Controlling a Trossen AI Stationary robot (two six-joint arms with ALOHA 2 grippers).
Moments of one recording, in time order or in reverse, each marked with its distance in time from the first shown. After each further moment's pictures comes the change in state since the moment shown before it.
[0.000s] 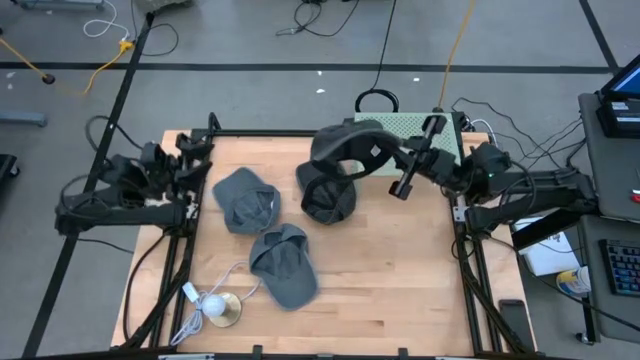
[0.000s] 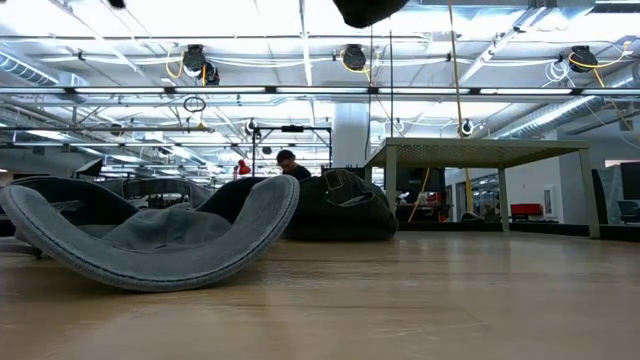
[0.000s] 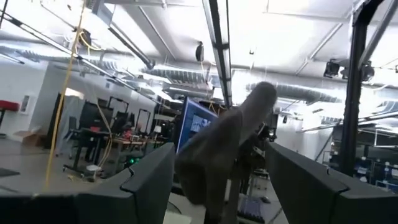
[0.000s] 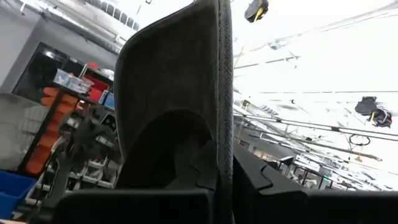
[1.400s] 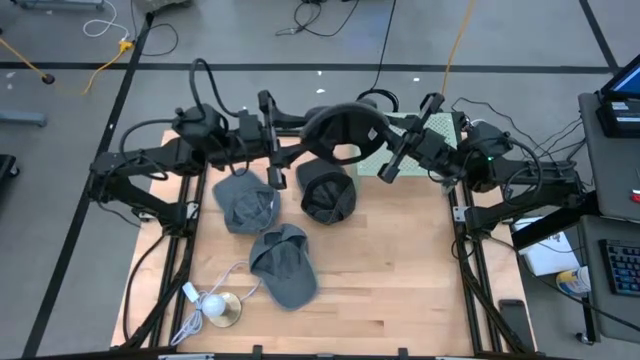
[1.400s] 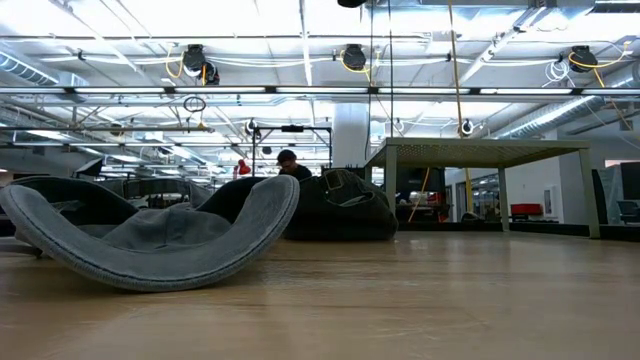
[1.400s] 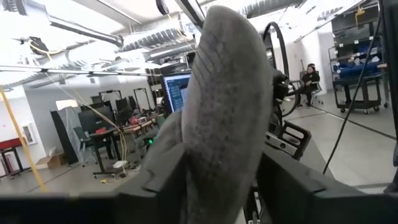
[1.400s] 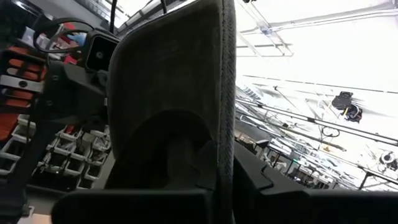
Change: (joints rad) left arm -0.073 0.977 0.952 -0.195 0.038 0.417; right arm 0.003 0.159 0.353 -0.255 0.121 -0.090
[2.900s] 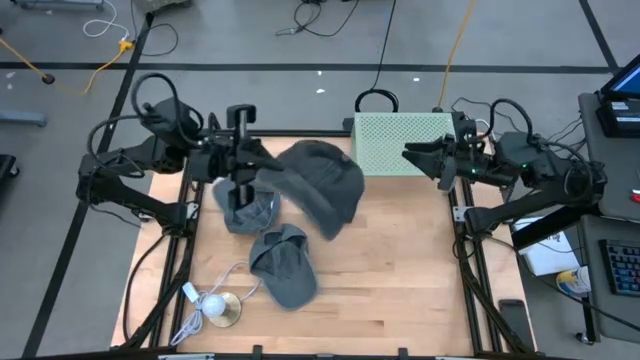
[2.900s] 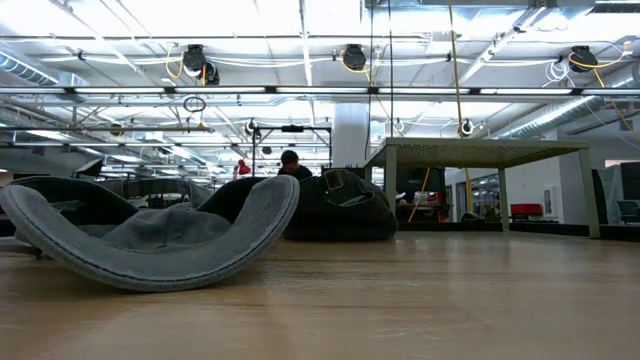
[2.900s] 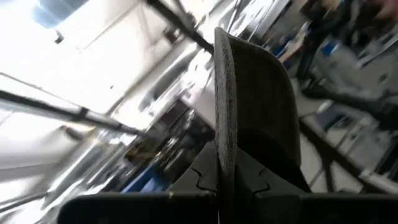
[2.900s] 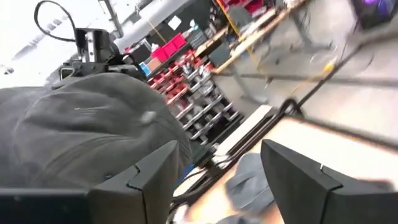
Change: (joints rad) left arm 0.005 -0.099 0.000 -0.021 0.566 0.488; right arm 0.094 -0.271 -0.001 -0.767 0.012 1.430
